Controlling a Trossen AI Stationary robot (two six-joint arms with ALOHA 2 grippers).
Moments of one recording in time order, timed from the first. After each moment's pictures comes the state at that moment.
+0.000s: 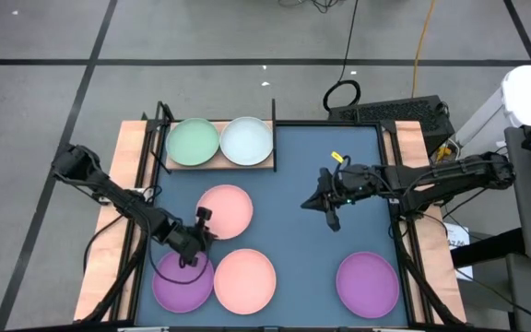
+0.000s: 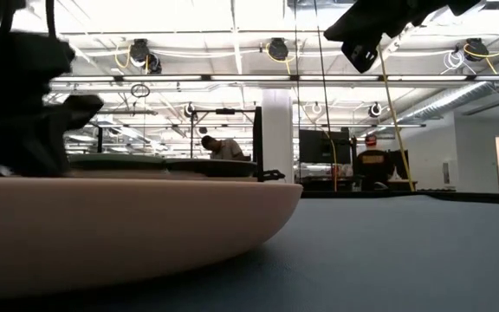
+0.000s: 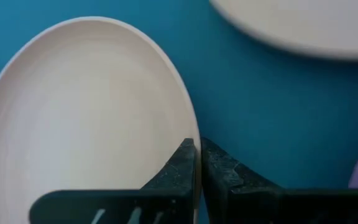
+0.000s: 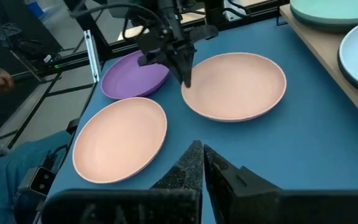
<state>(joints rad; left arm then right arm) -0.57 1.35 0.49 -0.13 -0.40 -0.03 0.07 1.09 0.74 -0.11 -0.10 0.28</state>
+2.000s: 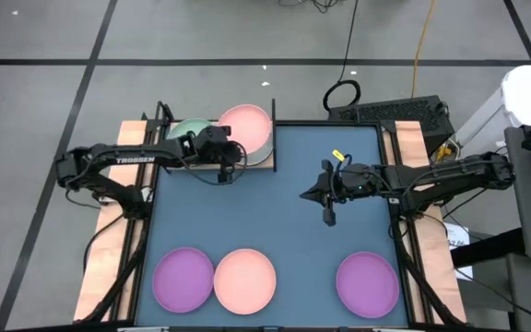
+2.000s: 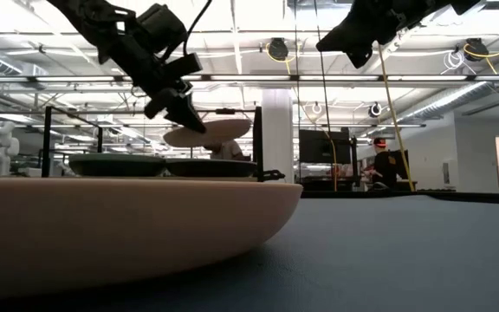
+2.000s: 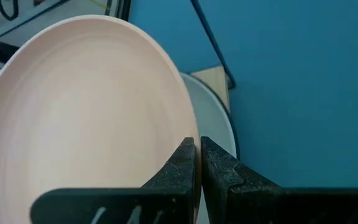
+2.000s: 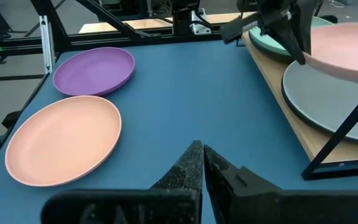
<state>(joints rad) 0.40 1.39 0.84 -0.13 -0.02 0.58 0.06 1.09 0.74 -0.11 0.05 0.11</state>
